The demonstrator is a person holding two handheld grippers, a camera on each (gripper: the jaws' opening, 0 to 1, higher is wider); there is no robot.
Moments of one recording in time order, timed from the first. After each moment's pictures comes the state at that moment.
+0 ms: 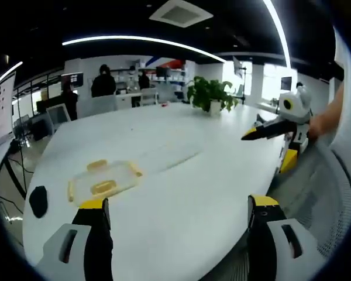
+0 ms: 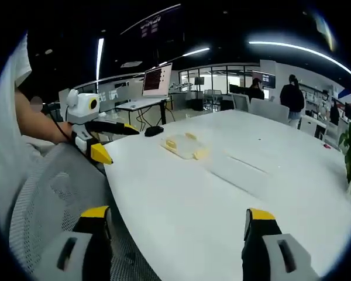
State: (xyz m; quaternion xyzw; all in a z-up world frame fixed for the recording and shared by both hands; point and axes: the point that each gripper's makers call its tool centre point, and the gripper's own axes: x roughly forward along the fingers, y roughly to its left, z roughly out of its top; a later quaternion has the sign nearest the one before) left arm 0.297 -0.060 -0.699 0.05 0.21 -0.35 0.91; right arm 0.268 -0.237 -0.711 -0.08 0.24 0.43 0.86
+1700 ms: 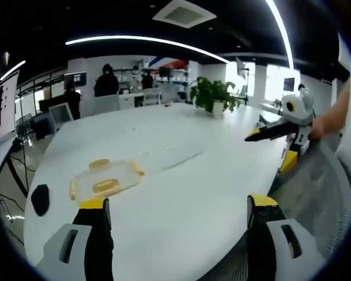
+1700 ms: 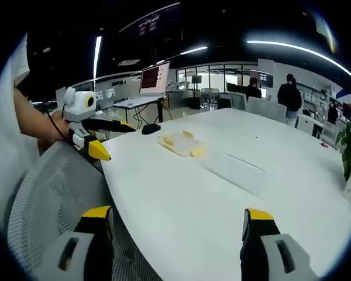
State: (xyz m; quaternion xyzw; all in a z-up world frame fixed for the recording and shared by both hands) left arm 0.294 -0.059 -0.699 0.05 0.21 -0.34 0.91; right arm 0.267 -0.241 -0.714 -0.09 0.25 0.42 0.87
